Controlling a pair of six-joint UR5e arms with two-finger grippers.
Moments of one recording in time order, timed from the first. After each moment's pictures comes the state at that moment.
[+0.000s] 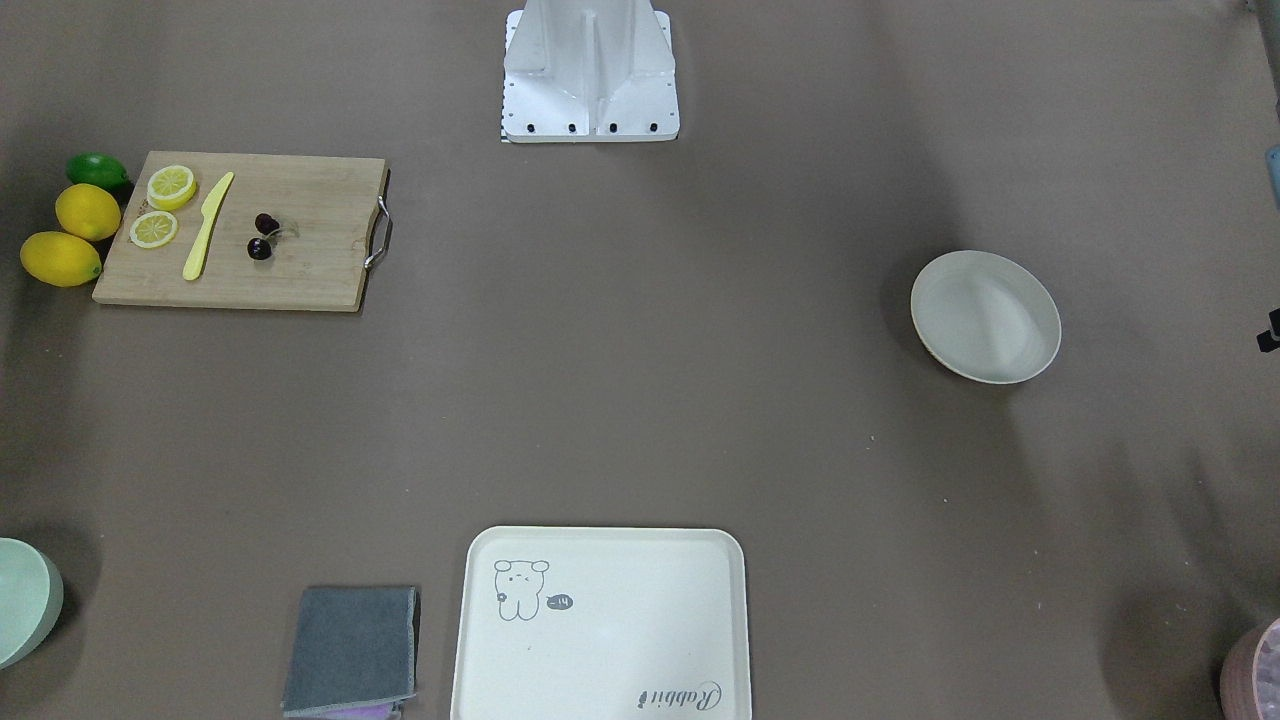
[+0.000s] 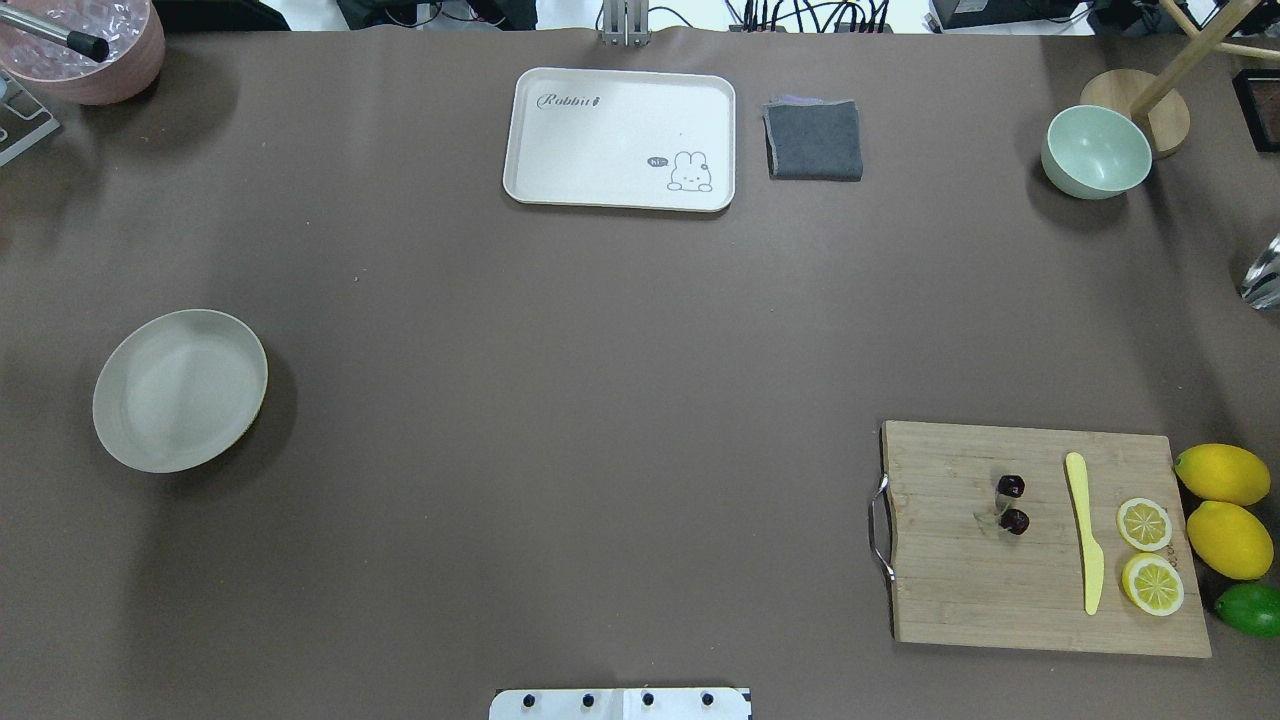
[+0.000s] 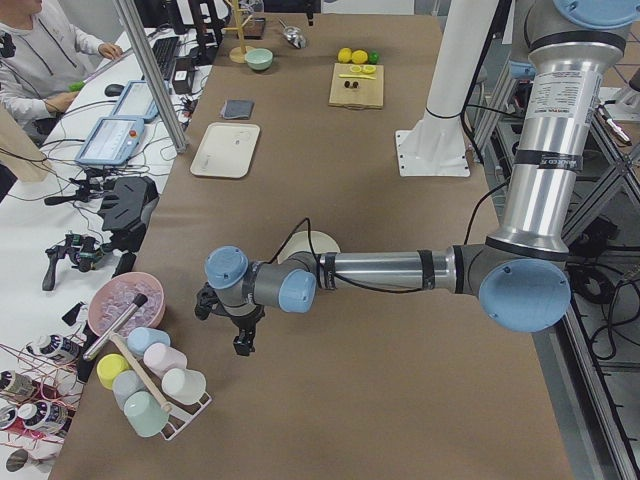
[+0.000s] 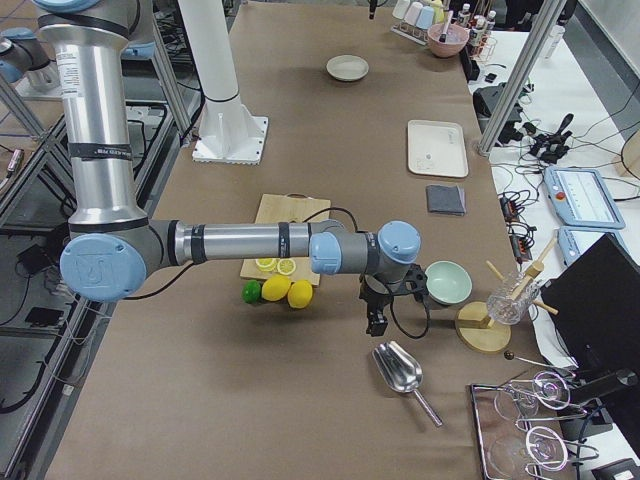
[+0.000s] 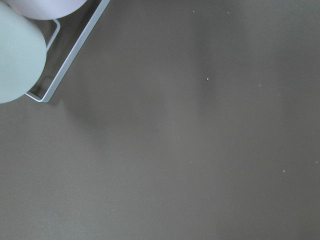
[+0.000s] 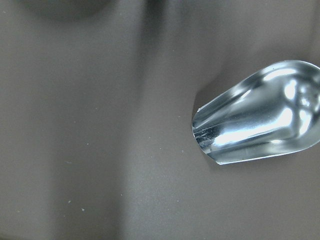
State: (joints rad) left arm -1.43 -1.71 -1.36 -1.78 -2.34 -0.06; right arm 1.42 -1.51 1.55 -1.59 2.30 -0.05
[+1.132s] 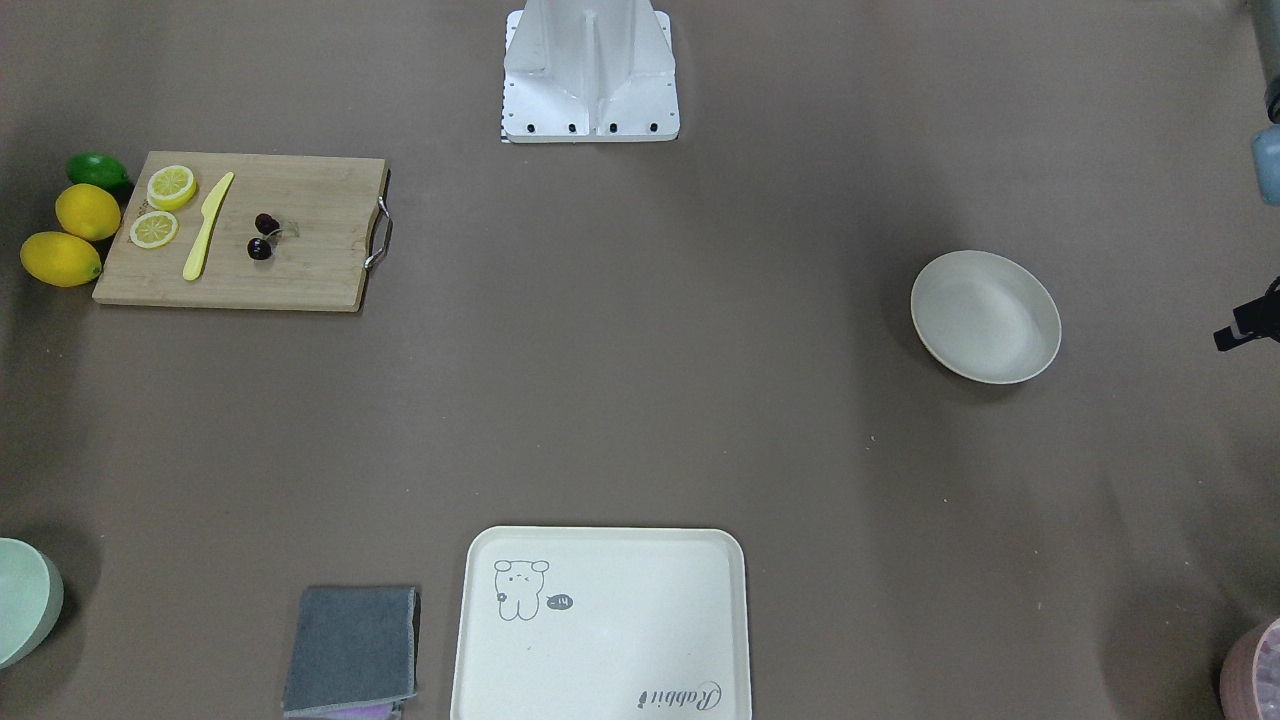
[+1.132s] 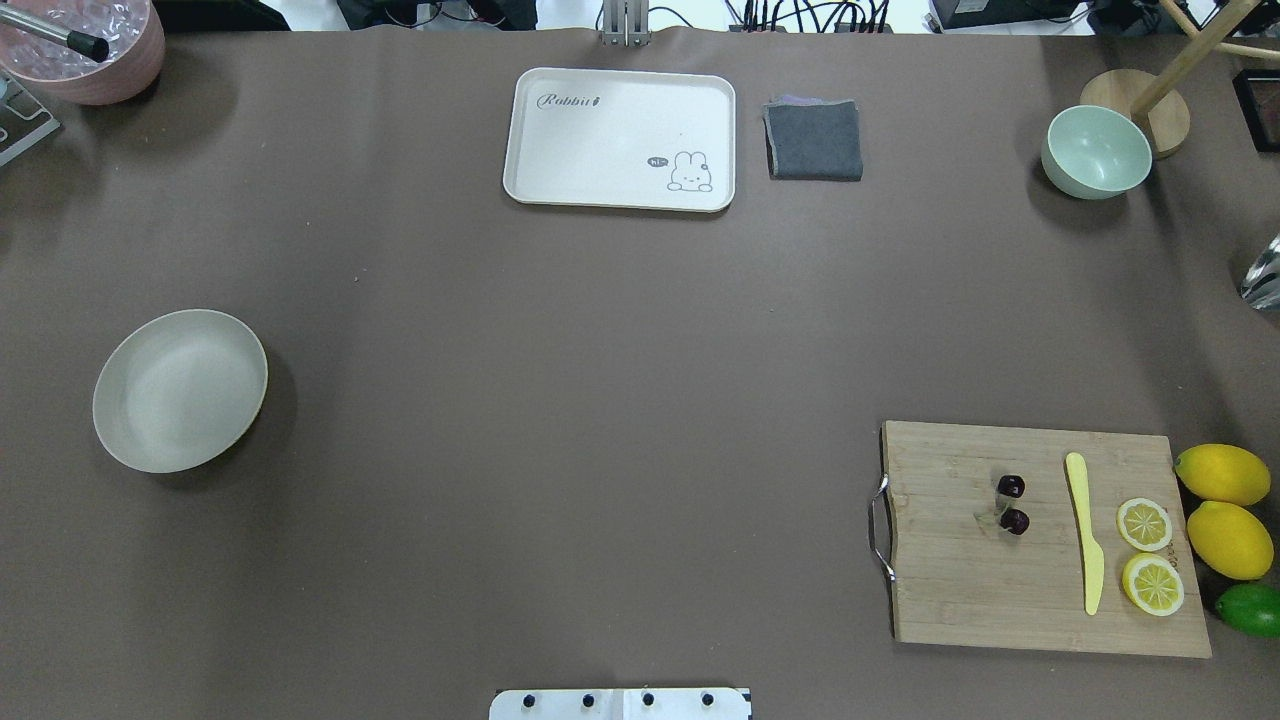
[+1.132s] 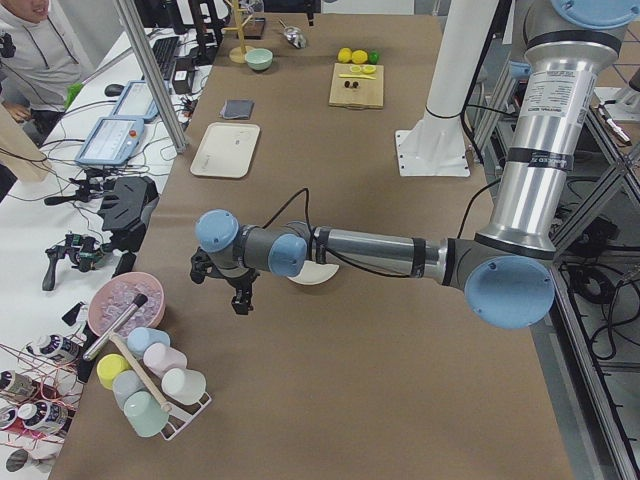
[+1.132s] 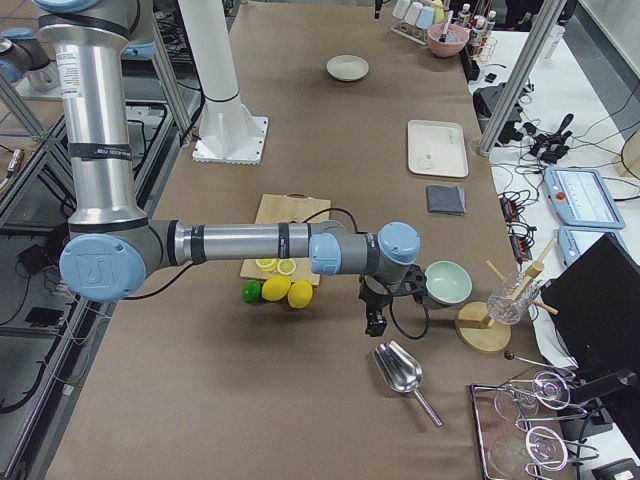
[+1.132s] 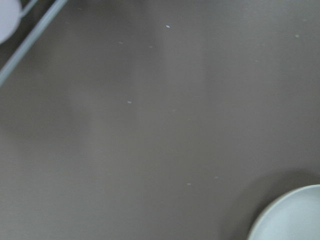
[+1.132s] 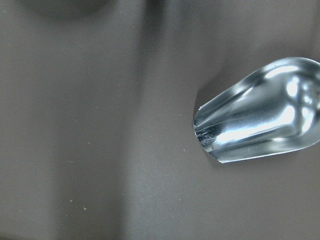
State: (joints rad) left arm -1.37 -1.74 -1.48 -1.69 -2.49 -0.25; right arm 1.42 -1.51 1.55 -1.59 2.31 -0.05
